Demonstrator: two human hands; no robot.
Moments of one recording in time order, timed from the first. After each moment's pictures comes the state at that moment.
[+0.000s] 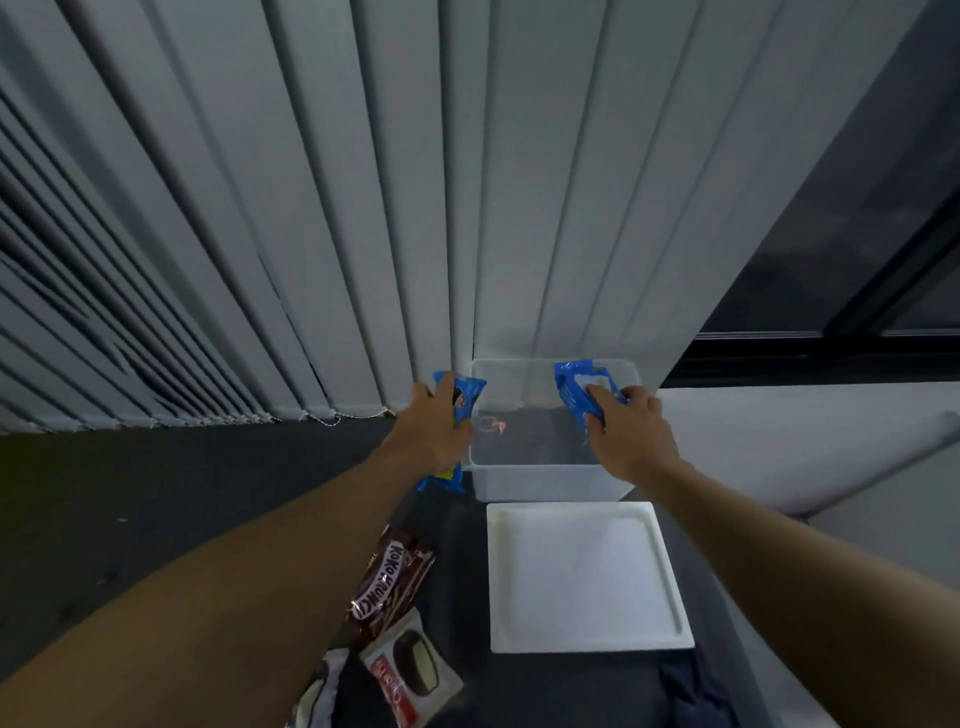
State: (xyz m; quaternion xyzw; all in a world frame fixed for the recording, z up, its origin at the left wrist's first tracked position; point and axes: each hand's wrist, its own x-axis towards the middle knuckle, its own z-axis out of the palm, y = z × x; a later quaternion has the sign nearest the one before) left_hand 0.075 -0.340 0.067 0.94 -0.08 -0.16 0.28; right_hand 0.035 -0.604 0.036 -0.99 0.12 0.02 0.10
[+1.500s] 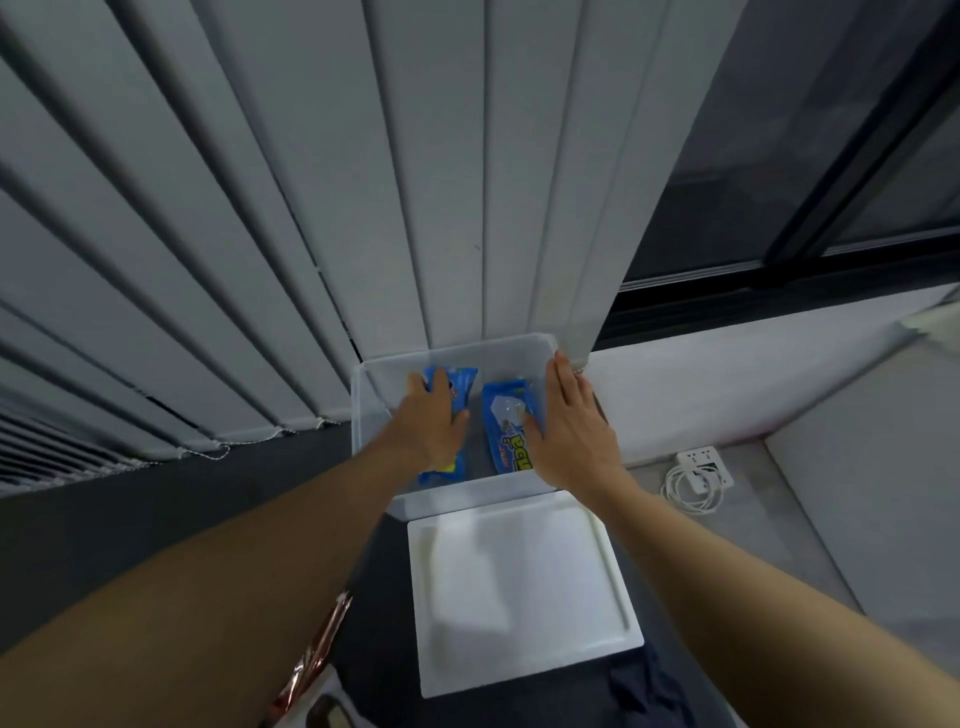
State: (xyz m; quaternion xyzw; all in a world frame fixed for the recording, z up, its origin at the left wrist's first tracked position) left_hand 0.127 -0.472 0.002 0.95 -0.17 -0.20 0.20; right_hand 0.044 -0.654 -0.026 -0.96 0.15 0.00 0.24
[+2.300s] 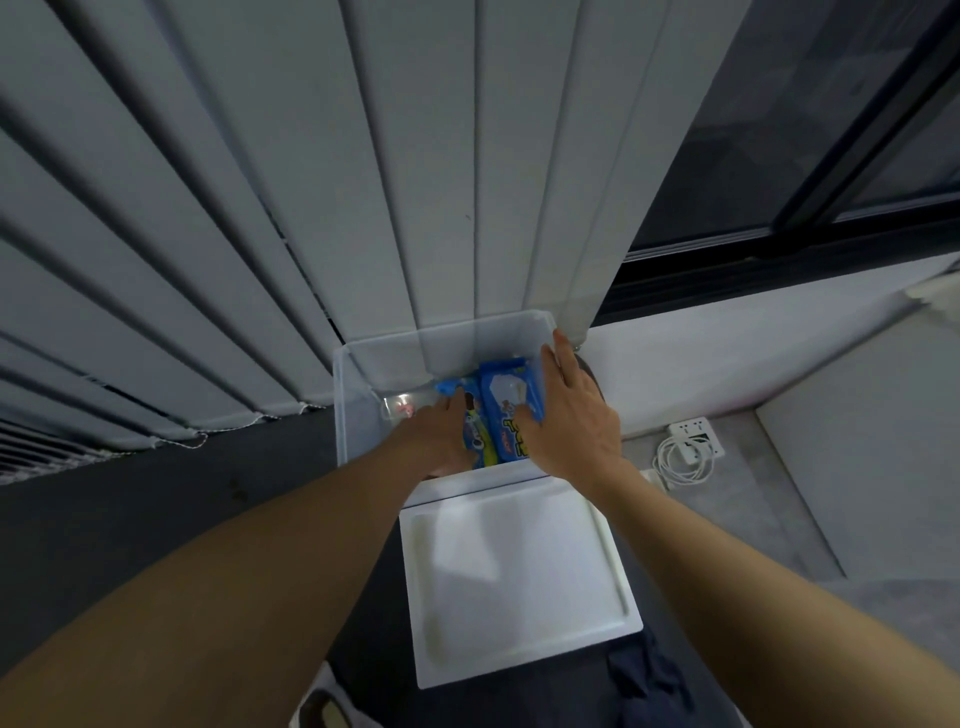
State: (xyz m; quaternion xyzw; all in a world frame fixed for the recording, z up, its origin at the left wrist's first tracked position) left_hand 0.135 -0.481 -0.053 0.90 -0.22 -0.36 0.10; right_hand 0.047 -0.652 -0.025 -0.97 0.15 -0.01 0.21
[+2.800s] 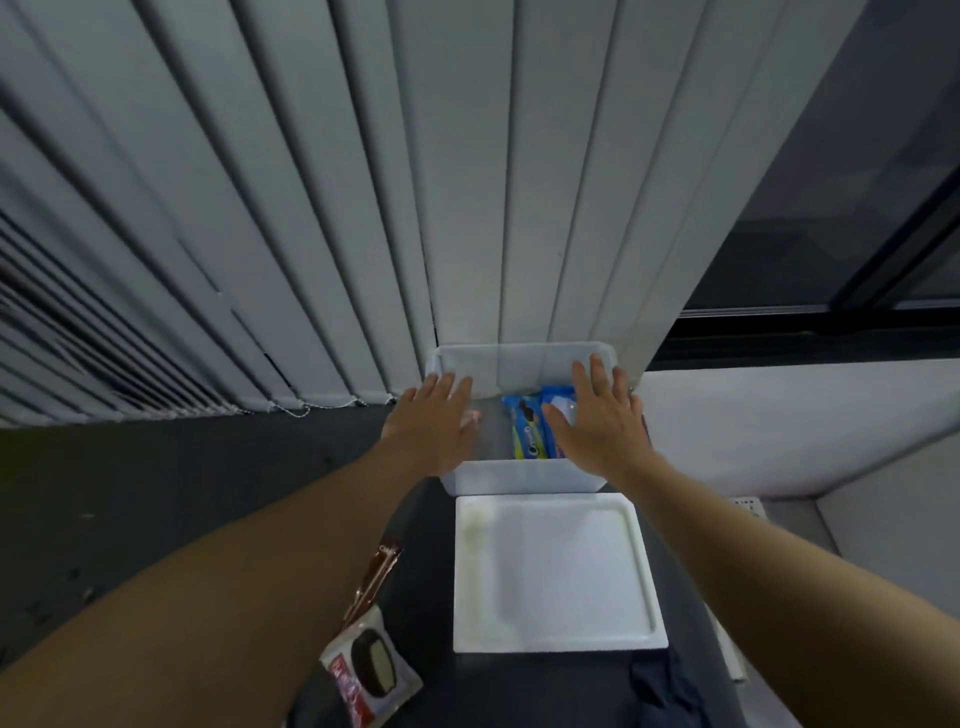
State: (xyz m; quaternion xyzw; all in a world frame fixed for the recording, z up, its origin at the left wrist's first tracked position) left_hand 0.091 -0.398 0.029 0.97 -0.22 -0.14 0.02; right_hand 0.045 -0.626 0.013 -0.98 0.09 0.04 0.17
